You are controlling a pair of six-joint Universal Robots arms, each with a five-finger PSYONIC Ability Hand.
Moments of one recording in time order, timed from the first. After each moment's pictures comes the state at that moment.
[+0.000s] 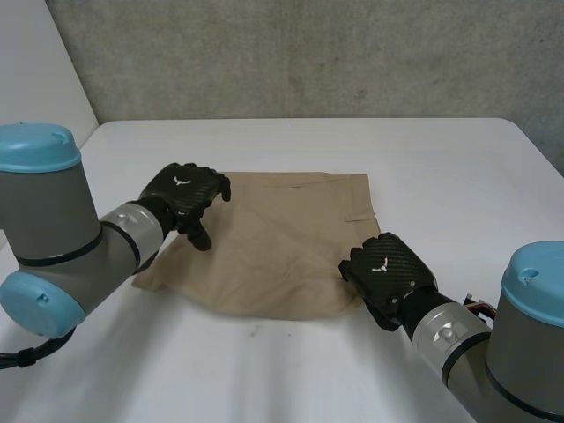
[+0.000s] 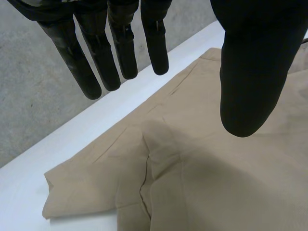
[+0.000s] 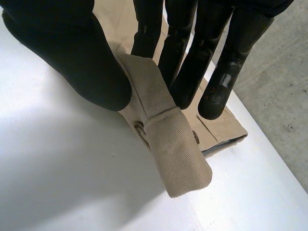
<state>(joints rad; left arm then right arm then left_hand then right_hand) 4.32 -1.98 -1.46 3.14 -1.36 3.45 2.08 -1.35 1.91 -0.22 1.39 2.51 0.51 0.51 0.51 0.50 0.32 0.97 1.18 1.19 1.19 0.98</state>
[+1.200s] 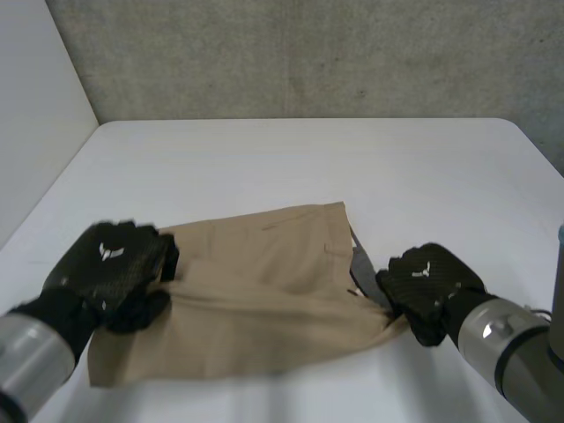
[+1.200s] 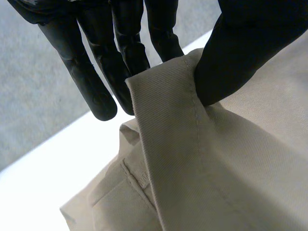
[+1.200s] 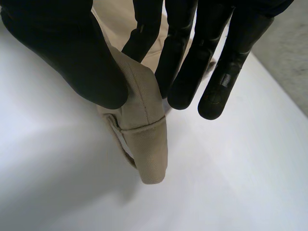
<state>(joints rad) 4.35 -1.27 -2.04 3.03 -1.42 3.44 2.04 -1.49 1.81 0.22 1.47 2.56 1.13 1.20 1.19 1.19 0.96 0.97 1.18 1.19 1.19 0.98</state>
